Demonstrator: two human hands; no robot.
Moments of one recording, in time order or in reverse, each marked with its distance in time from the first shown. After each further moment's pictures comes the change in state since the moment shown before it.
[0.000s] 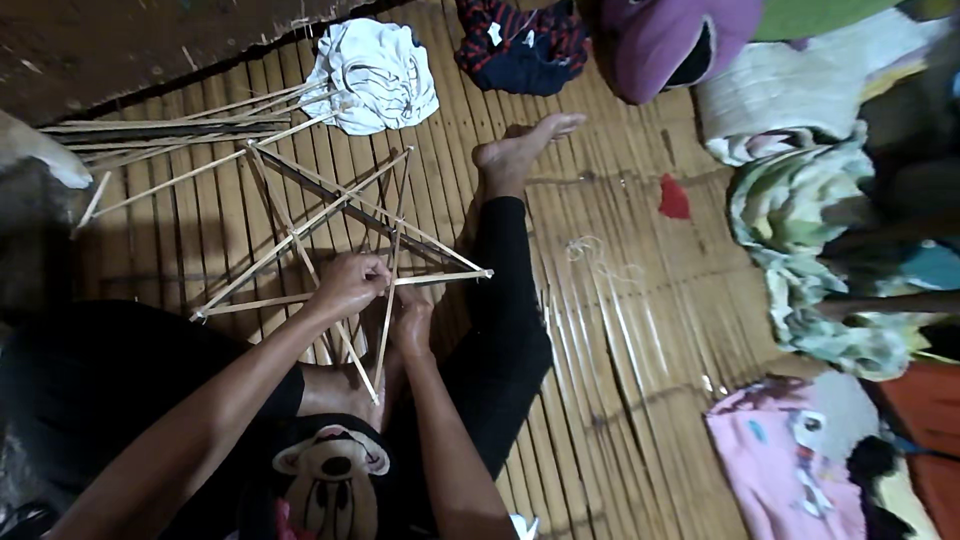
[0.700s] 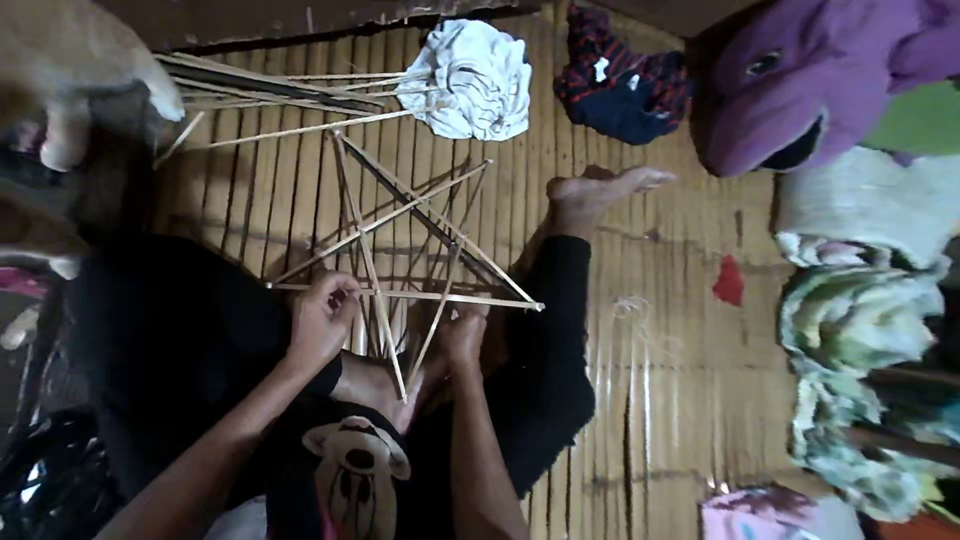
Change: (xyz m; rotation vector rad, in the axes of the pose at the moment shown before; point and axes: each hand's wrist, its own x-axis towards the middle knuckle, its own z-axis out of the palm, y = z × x) left_hand -0.094 -0.077 0.000 -0.111 0.682 0.049; right_hand 0.018 -0.007 -0.020 -0.187 -0.260 0.123
